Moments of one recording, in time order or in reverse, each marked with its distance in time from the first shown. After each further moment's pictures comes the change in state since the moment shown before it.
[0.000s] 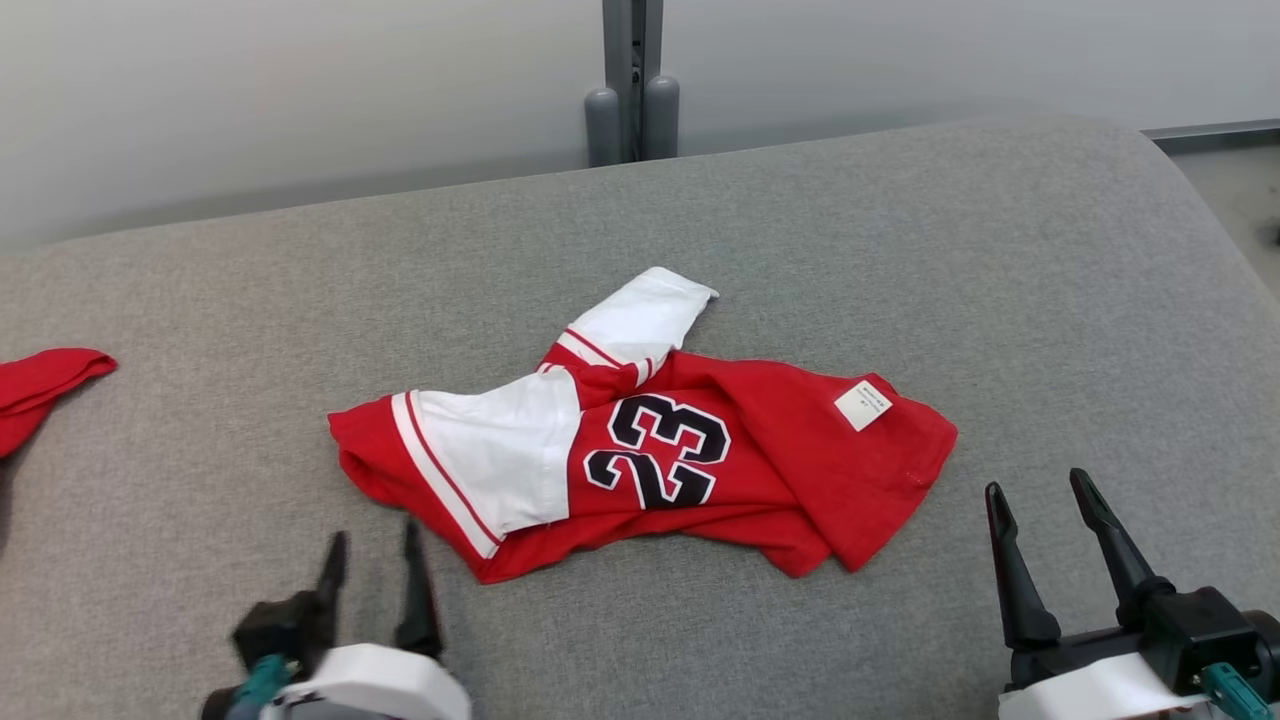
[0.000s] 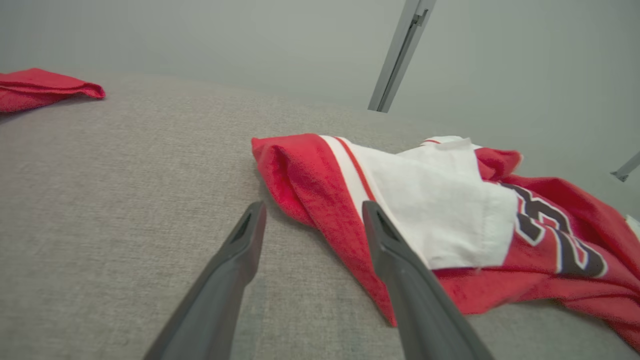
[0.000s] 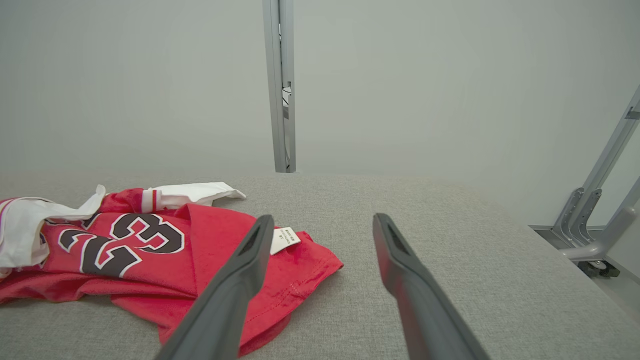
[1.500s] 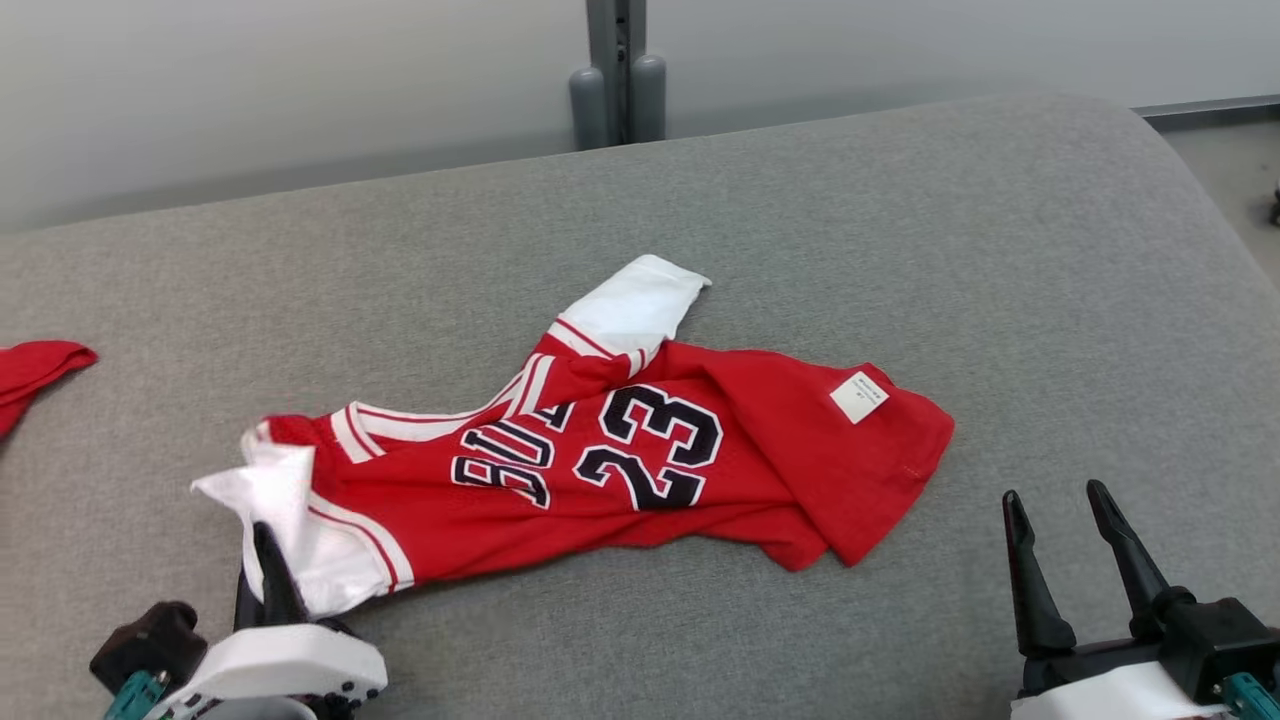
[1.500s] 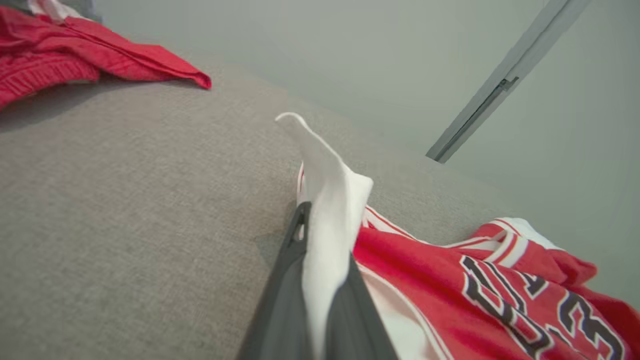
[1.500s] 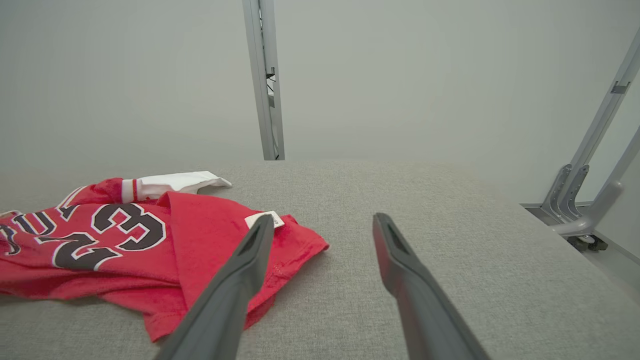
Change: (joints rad) left arm 0.005 0.025 0.042 -0.123 -0.217 0.158 0.010; right arm 0.023 0.005 -0.022 -0.002 0.033 0.000 0.000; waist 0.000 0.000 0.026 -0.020
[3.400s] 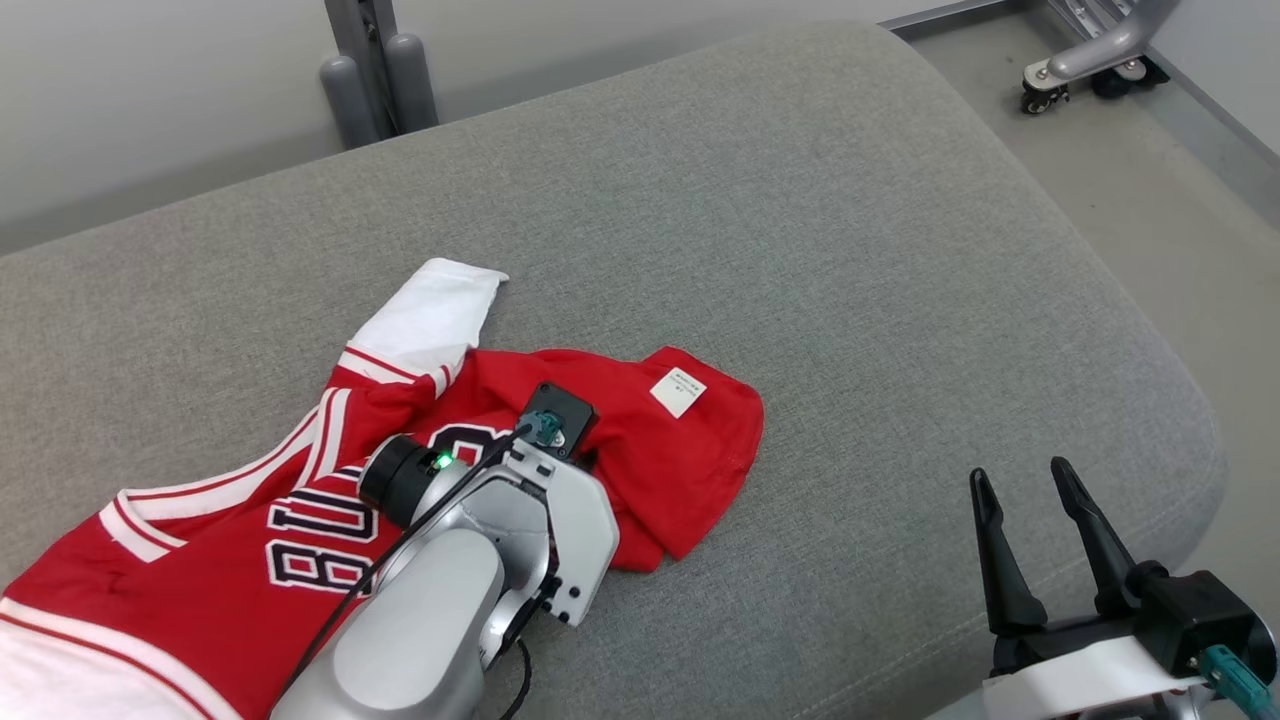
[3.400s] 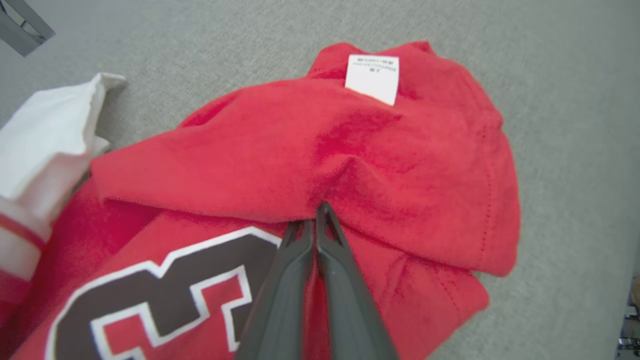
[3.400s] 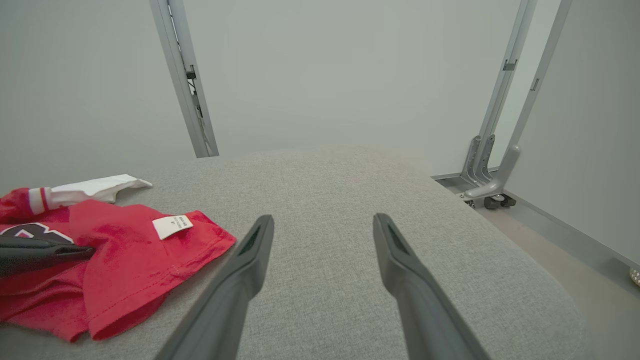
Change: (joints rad) left arm -0.490 0.017 -0.559 0.338 0.322 -0.322 0.611; right arm -0.058 0.000 0.054 0.029 0.060 0.000 0.000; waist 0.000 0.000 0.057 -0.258
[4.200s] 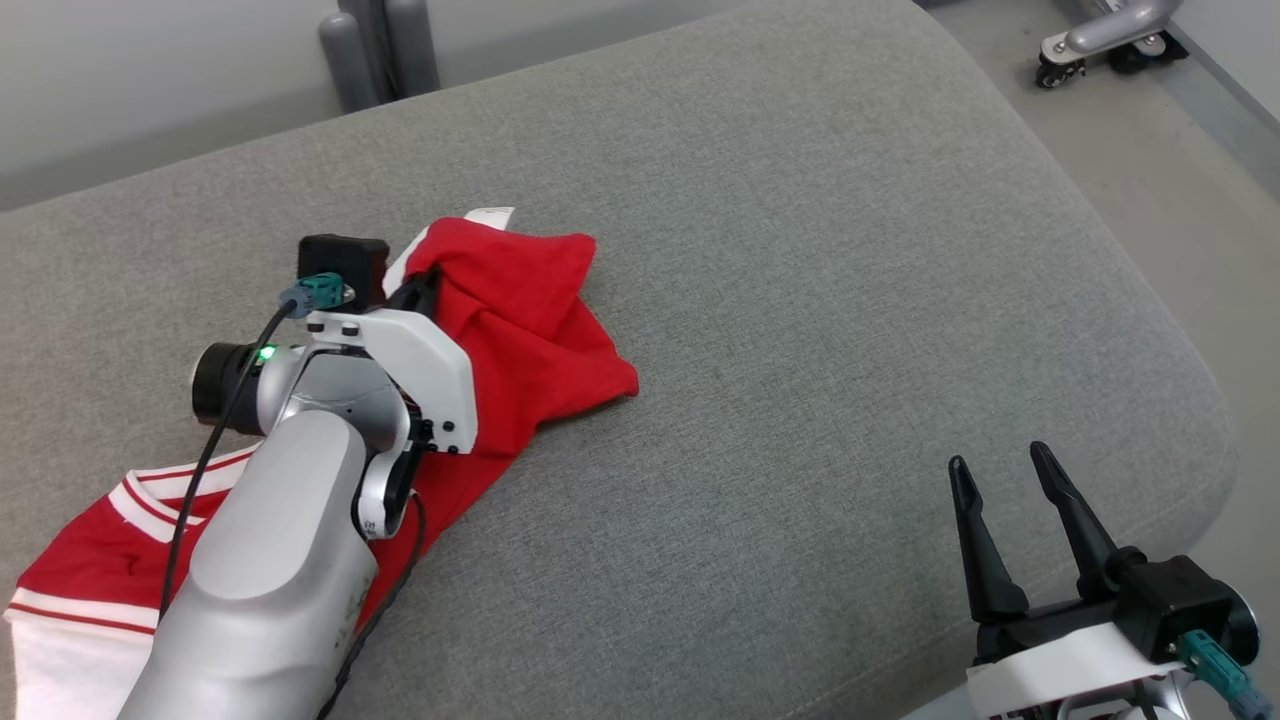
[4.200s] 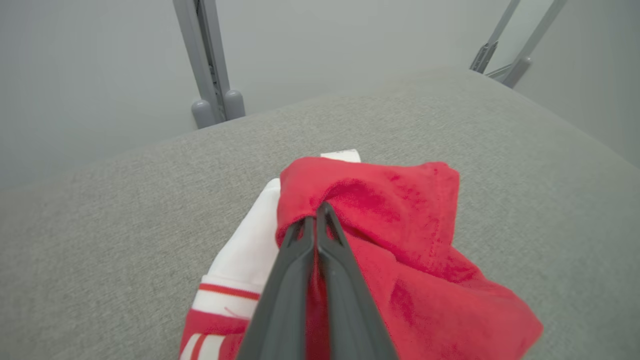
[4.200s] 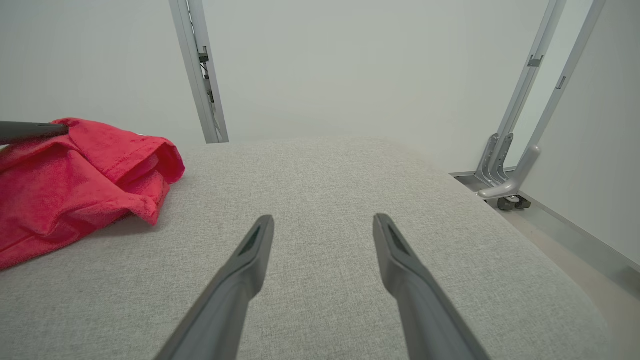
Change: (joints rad) left arm -0.114 0.059 0.242 -0.006 -0.118 0.123 -0.189; right arm -0.026 0.000 0.028 0.005 -0.024 0.000 0.000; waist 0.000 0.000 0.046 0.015
